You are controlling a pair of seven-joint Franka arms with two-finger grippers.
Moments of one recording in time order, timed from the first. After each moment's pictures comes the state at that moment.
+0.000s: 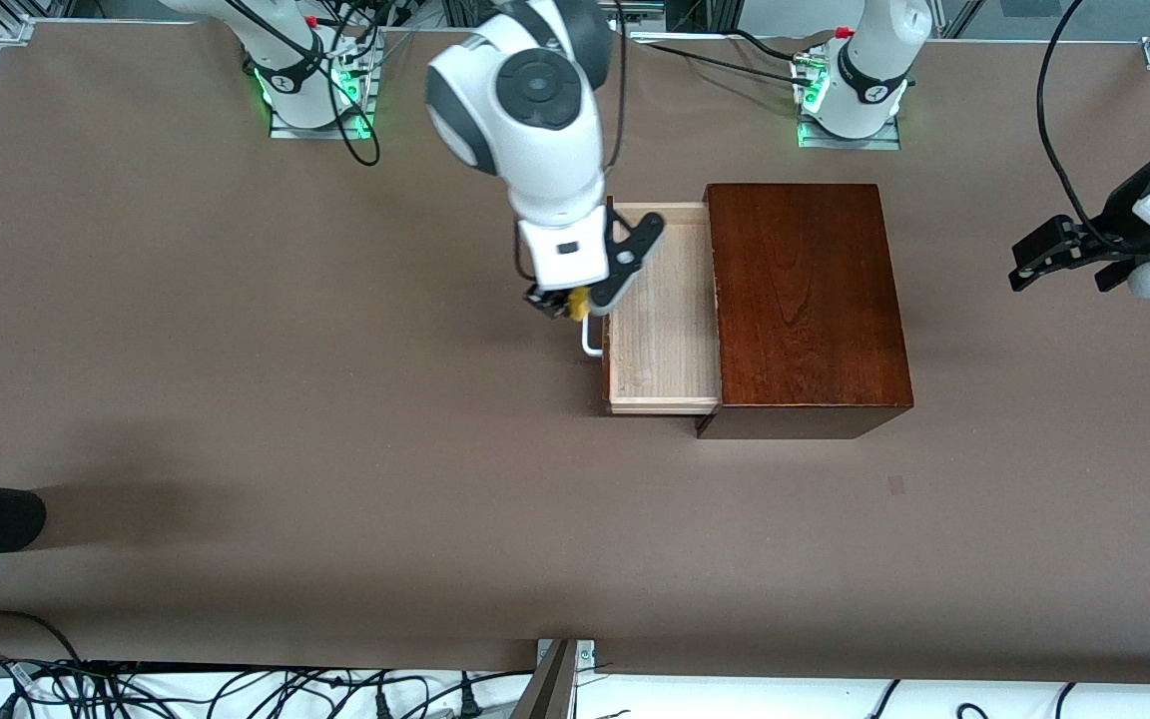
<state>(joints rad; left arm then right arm) -0.17 0.00 0.16 -1.67 -0.02 1.71 -0.03 0.85 0.61 -0.19 -1.10 0.10 1.76 -0.24</state>
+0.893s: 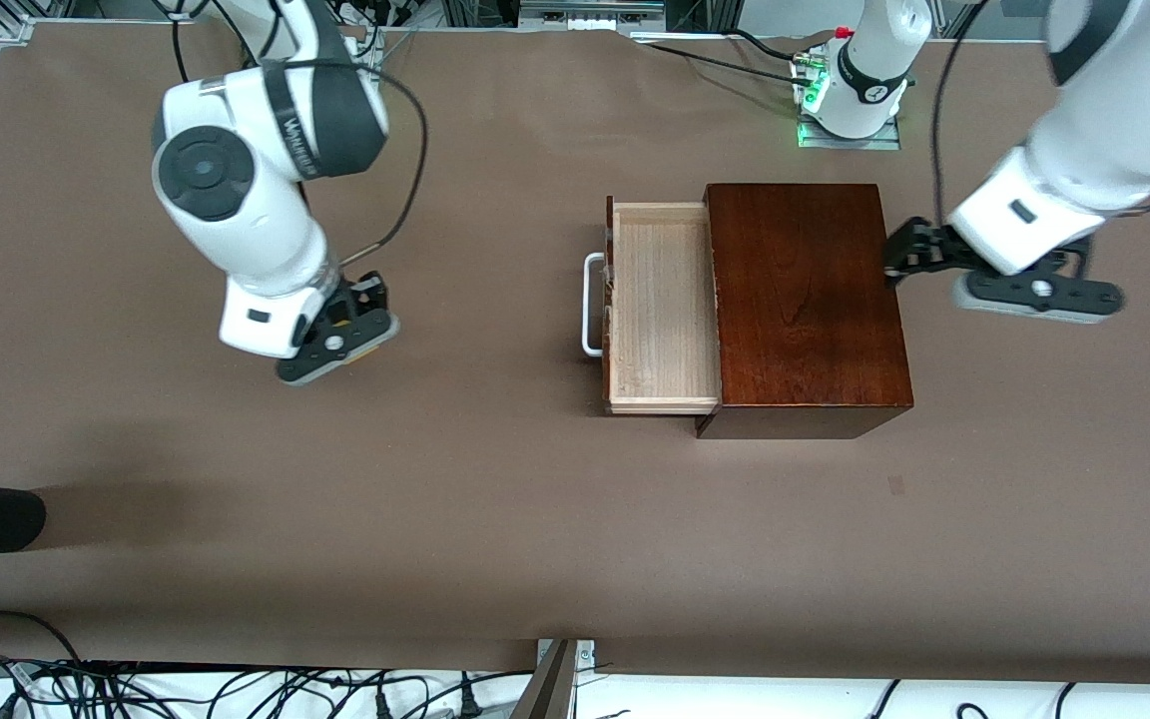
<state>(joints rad) -0.31 0.15 0.05 -1.48 -0.02 1.60 -0.17 0.84 0.31 -0.53 -1.65 0.11 1.90 -0.24</state>
